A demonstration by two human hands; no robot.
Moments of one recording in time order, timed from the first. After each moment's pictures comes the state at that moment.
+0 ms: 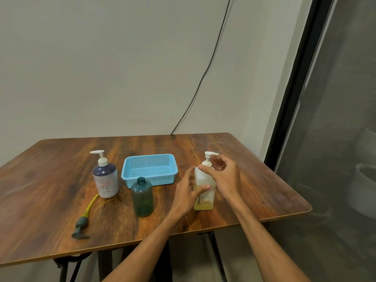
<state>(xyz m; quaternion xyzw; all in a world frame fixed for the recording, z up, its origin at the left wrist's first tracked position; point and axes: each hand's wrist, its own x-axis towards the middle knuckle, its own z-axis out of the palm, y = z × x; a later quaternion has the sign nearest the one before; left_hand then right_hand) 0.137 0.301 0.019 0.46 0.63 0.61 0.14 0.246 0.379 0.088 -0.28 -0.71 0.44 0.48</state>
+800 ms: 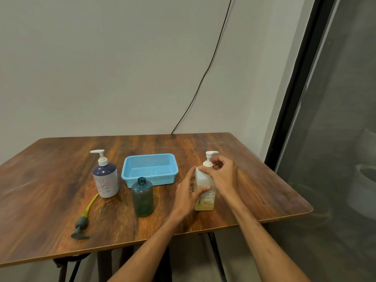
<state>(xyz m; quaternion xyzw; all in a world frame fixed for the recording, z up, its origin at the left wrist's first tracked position) 0.134 0.305 0.012 0.46 0.64 0.60 0.14 0.236 0.380 0.091 -0.29 -0.73 0.40 0.47</state>
